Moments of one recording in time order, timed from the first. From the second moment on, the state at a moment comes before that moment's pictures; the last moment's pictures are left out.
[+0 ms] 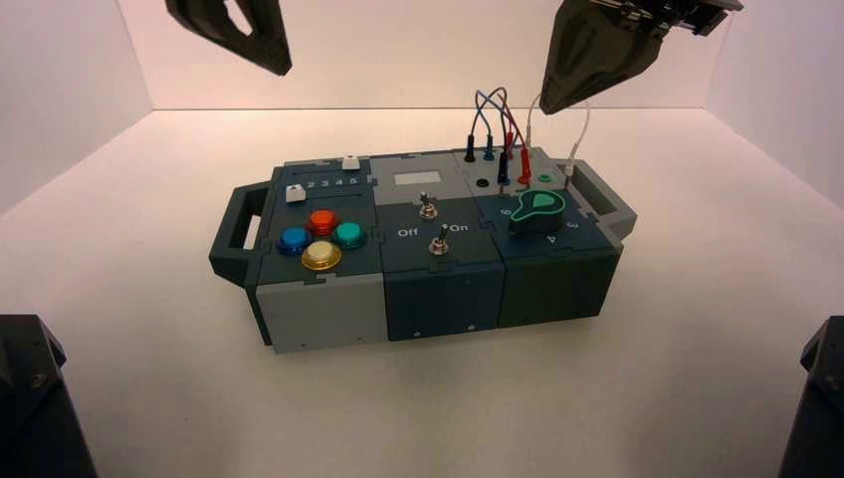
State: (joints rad) left arm -0.73 -0.57 0.92 -0.02 0.67 0.04; right arm 0.60 -0.46 0.91 0.25 0.67 -0.01
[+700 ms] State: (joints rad) left arm -0.81 -0.42 0.83 -0.02 0.63 0.04; right arm 0.66 -0.28 0.91 0.30 0.65 -0.02
